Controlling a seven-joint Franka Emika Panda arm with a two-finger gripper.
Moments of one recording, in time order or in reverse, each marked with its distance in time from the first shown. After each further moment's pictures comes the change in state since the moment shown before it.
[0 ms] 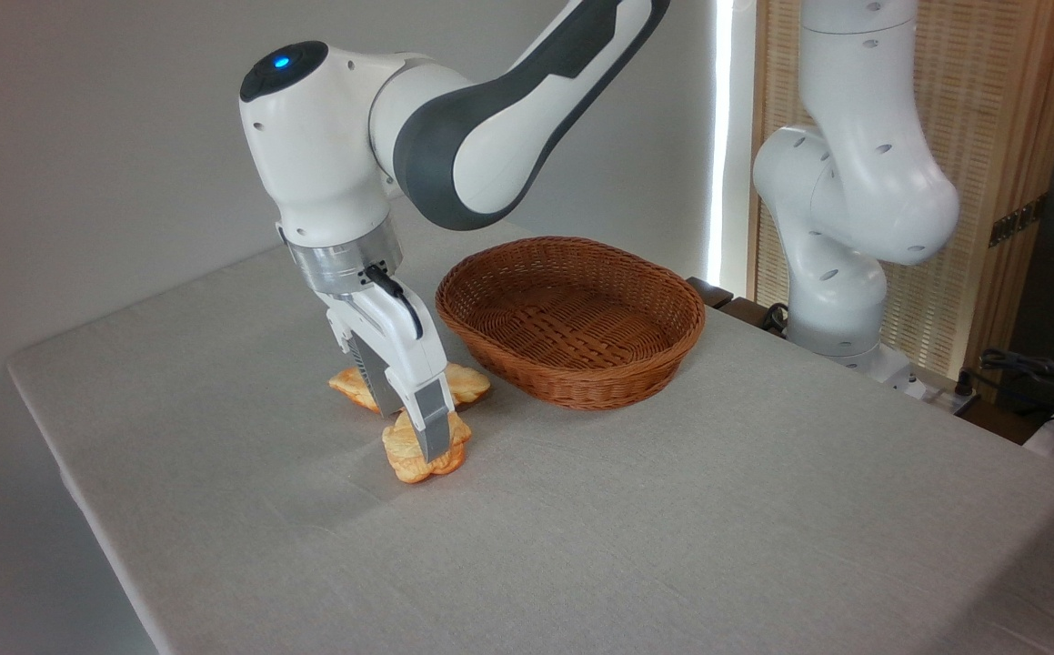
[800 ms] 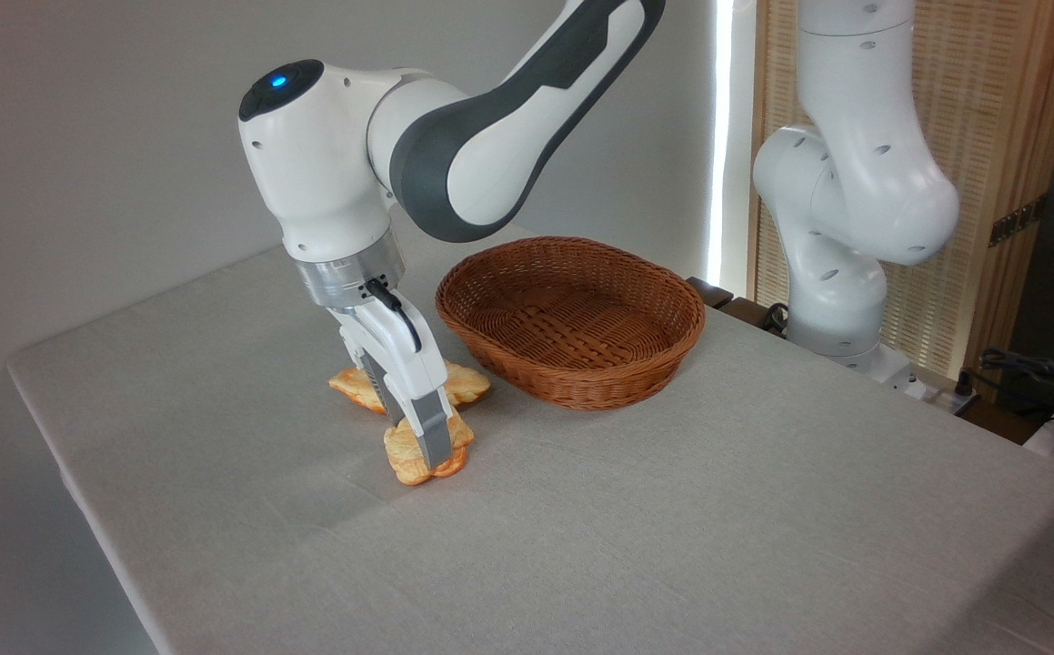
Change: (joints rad) arm 0.000 0.017 -0.003 -0.005 0.030 0.000 0.021
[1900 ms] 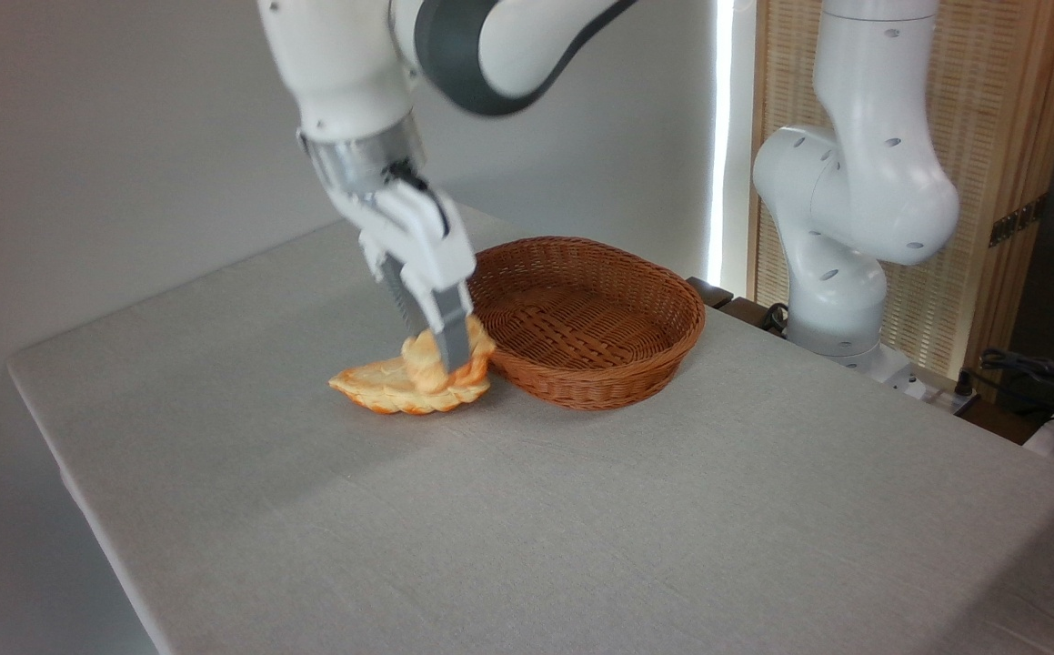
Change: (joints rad) arm 0.000 -0.189 -0.006 0.021 -0.020 -0.219 -0.031
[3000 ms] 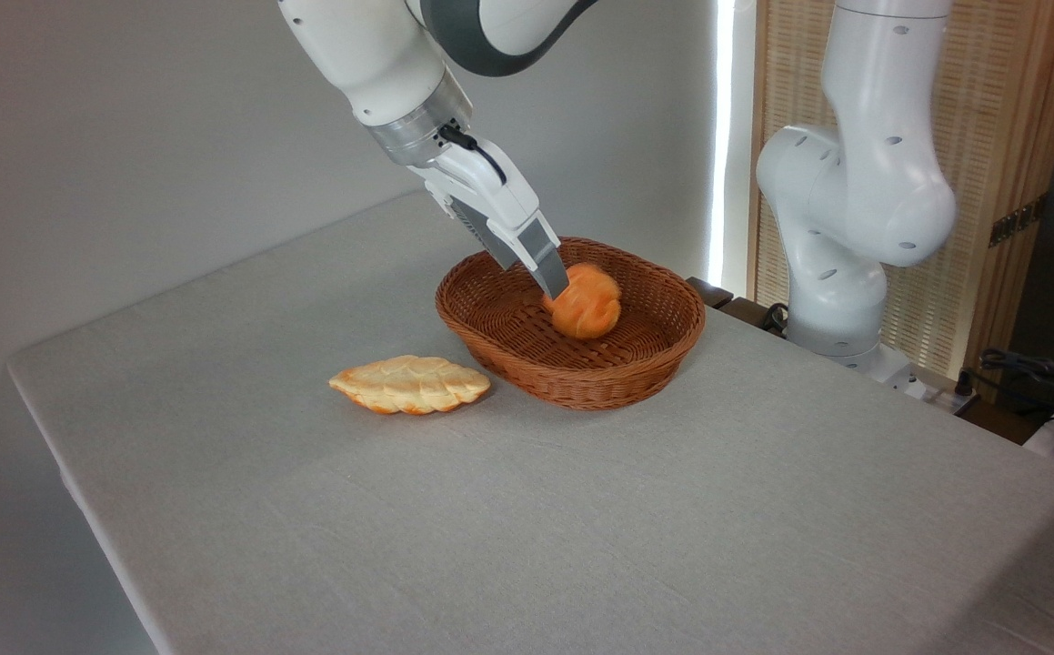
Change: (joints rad) arm -0.072 -0.056 -0.008 -0.032 -0.041 -0.342 -0.075
